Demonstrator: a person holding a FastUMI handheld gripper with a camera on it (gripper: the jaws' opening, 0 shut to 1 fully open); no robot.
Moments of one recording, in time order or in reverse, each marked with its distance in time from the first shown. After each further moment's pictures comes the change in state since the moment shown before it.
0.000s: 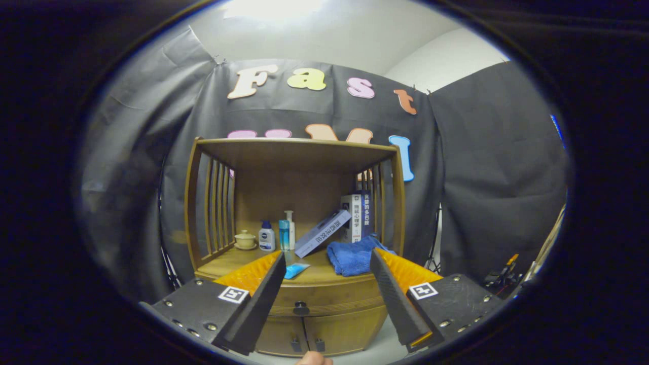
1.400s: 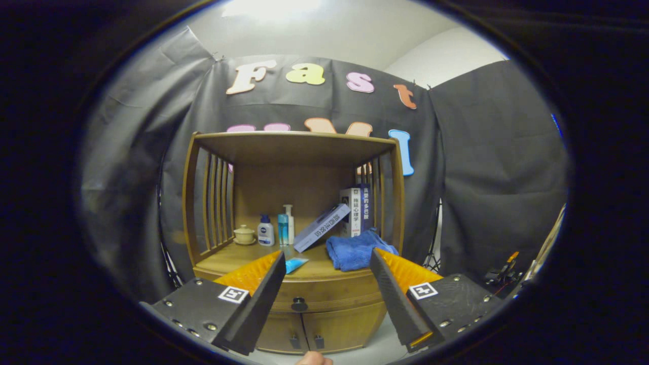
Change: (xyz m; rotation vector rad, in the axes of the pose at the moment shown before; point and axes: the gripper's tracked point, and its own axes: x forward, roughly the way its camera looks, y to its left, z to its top) arm 0.003 -0.003 -0.013 0.006 0.036 0.002
